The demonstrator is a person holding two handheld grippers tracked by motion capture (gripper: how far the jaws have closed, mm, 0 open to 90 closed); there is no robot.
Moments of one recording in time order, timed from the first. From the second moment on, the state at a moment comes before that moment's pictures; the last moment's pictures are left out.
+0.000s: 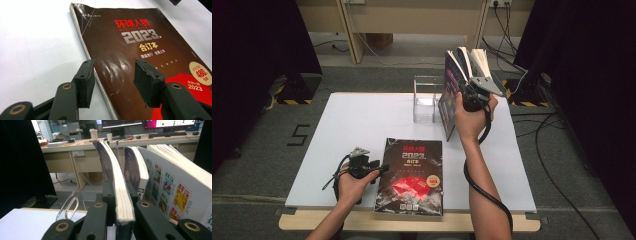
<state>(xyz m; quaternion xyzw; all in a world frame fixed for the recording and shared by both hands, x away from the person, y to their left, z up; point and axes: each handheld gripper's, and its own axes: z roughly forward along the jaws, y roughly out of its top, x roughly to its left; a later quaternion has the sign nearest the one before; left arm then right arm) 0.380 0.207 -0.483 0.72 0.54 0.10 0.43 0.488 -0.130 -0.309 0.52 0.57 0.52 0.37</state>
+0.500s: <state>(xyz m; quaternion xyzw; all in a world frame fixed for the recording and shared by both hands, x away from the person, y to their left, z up) 0.381 0.209 -0.483 0.72 0.54 0.10 0.43 0.500 -0.124 -0.303 0.52 0.56 0.52 0.38</state>
